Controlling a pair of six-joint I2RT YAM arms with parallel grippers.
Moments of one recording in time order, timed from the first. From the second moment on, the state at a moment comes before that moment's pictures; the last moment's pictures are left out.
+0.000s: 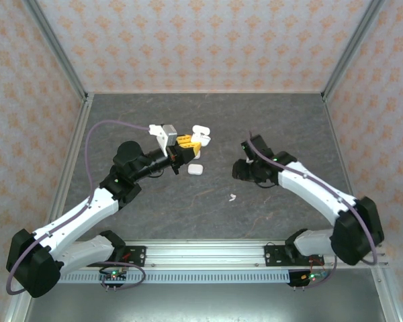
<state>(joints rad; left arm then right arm) -0.56 1.03 0.73 0.38 0.44 -0.24 0.57 1.34 0.92 -0.70 -0.05 0.65</state>
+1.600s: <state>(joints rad) -0.56 1.02 0.73 0.35 0.44 -0.23 0.69 1.65 0.94 -0.69 -0.06 0.65</state>
